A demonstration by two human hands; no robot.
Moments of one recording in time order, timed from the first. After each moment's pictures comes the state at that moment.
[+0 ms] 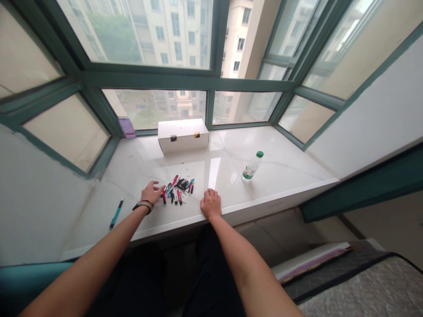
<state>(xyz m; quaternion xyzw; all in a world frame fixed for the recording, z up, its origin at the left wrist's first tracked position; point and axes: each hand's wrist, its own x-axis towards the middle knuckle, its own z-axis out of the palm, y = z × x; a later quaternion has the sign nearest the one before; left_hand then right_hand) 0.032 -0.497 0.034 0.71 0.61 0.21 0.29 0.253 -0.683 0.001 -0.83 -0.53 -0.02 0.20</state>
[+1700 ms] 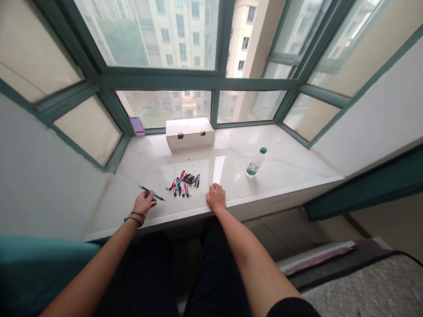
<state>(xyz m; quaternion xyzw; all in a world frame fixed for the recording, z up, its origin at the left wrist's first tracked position) -0.038 -0.549 0.025 0.49 0.61 0.35 0.52 0.252 -0.687 0.003 -0.83 -0.53 -0.02 0.19</state>
